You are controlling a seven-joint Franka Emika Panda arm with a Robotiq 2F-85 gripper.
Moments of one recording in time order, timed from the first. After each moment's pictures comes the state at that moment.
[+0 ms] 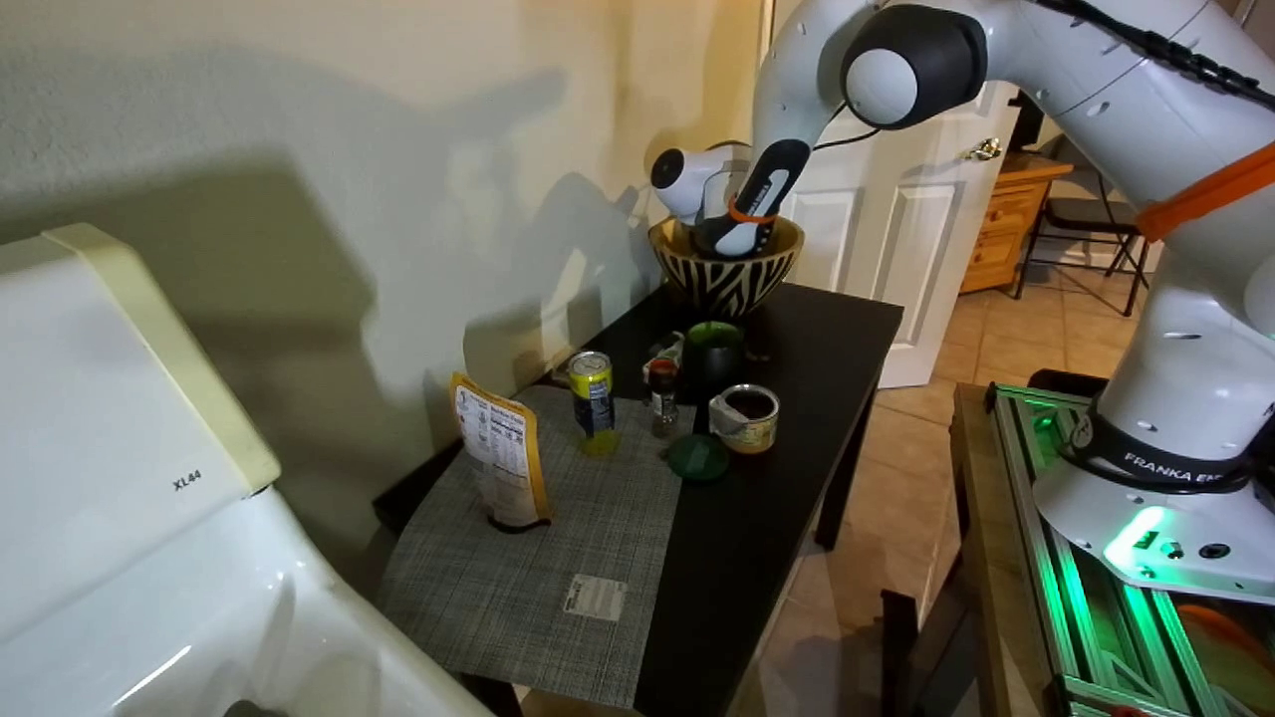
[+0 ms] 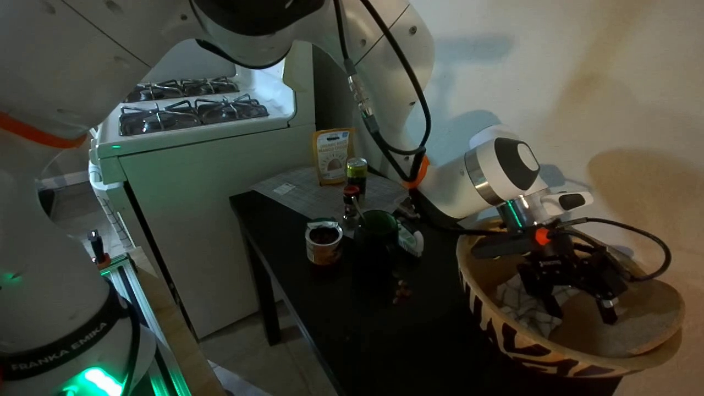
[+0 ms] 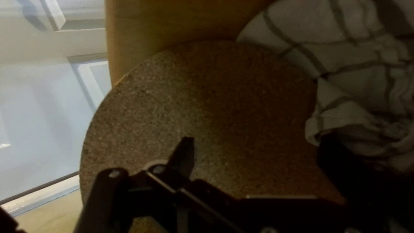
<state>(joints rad) -0.13 0.86 -0.52 -1.57 -0.76 2.43 0.50</state>
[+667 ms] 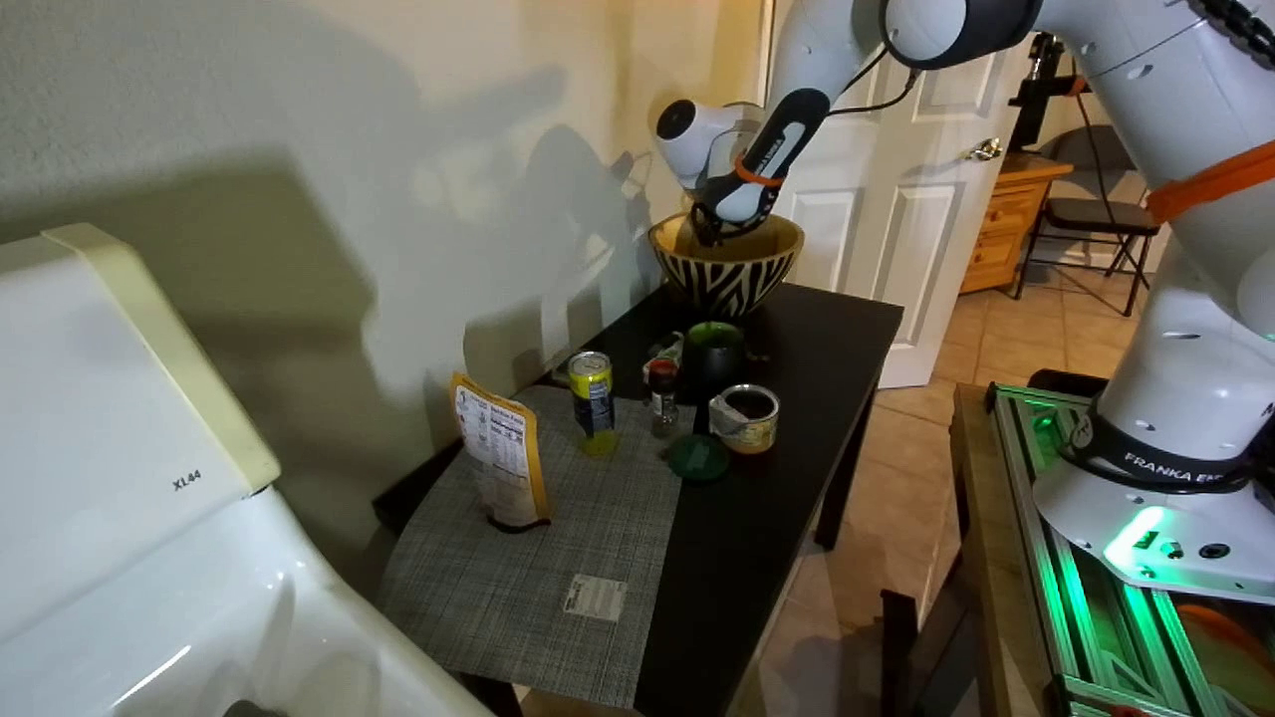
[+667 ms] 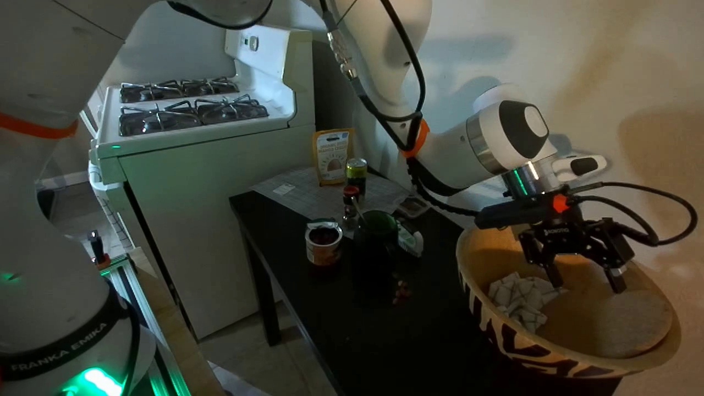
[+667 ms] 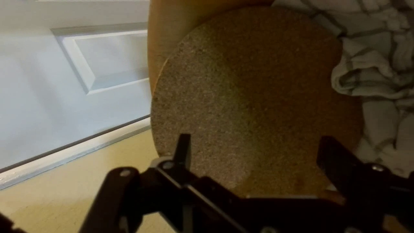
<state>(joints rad) -0.16 0.70 -0.46 -1.66 -0.76 2.47 0.37</state>
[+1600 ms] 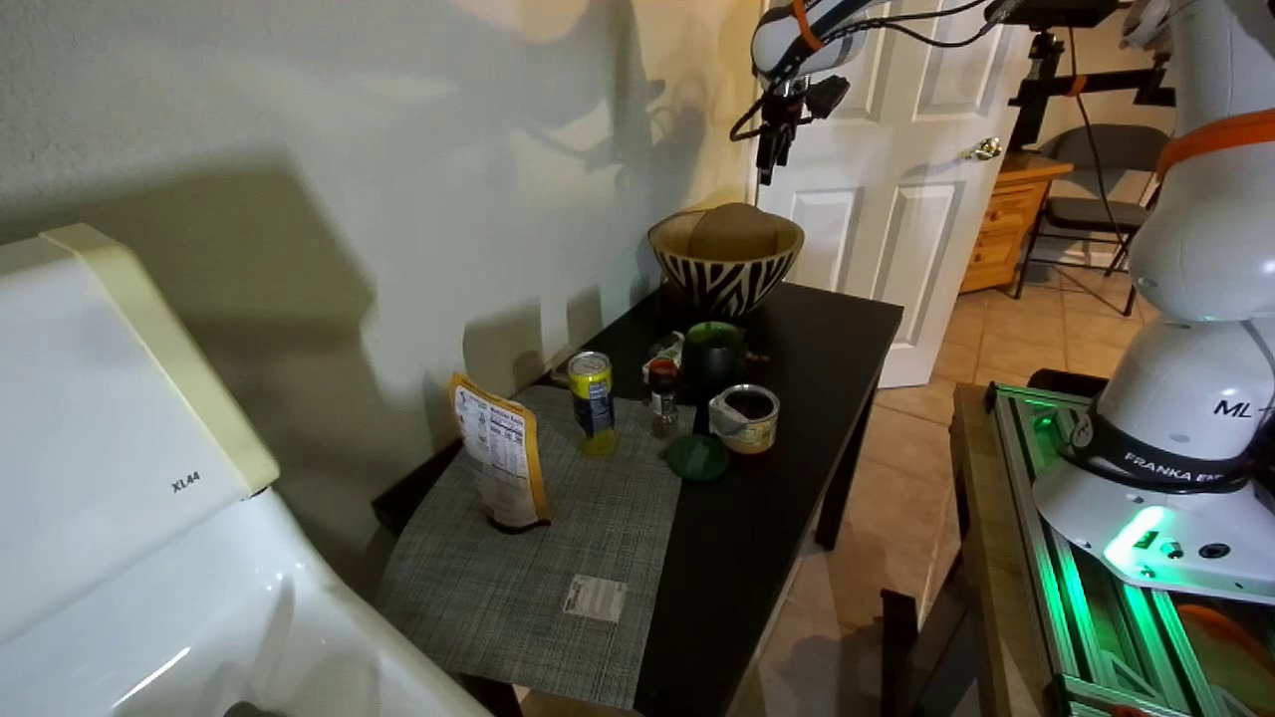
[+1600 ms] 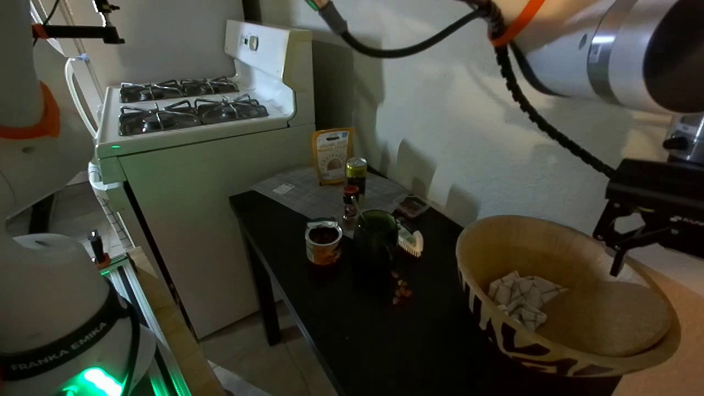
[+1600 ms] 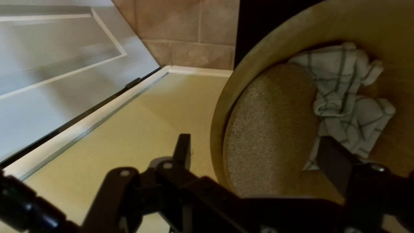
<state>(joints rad) -0.81 0.47 0.03 -1.56 -0.15 2.22 -0.59</state>
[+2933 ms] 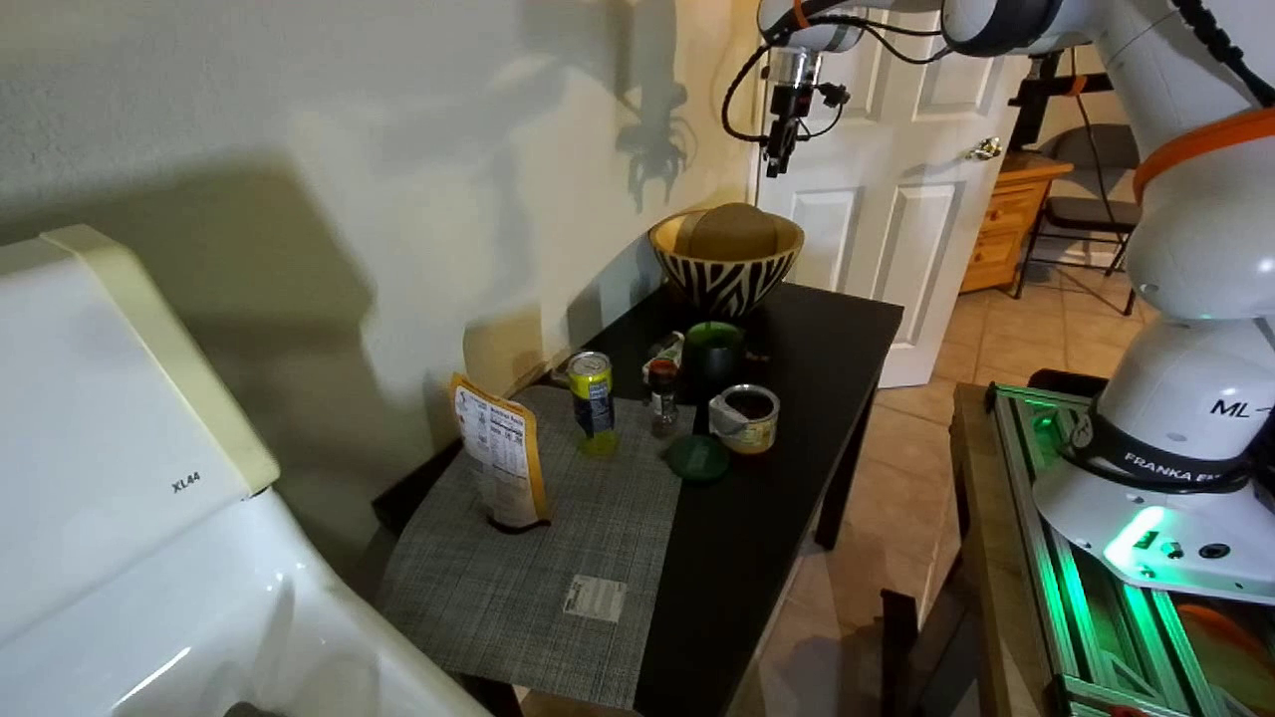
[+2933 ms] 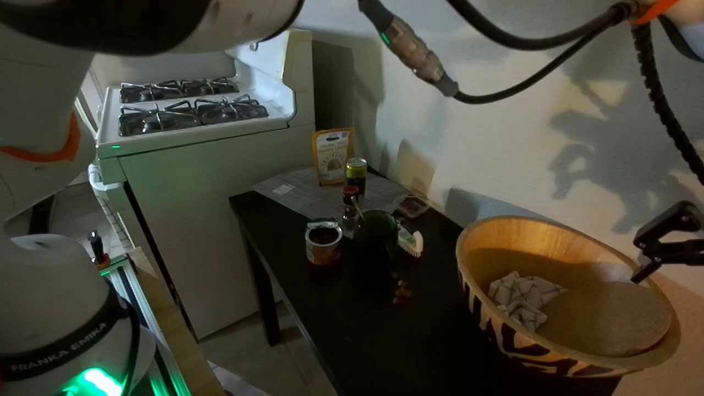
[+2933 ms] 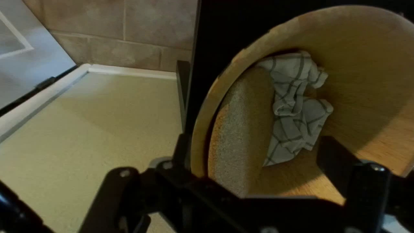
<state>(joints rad) -0.85 0.75 -0.06 -1.07 0.18 1.77 -0.90</state>
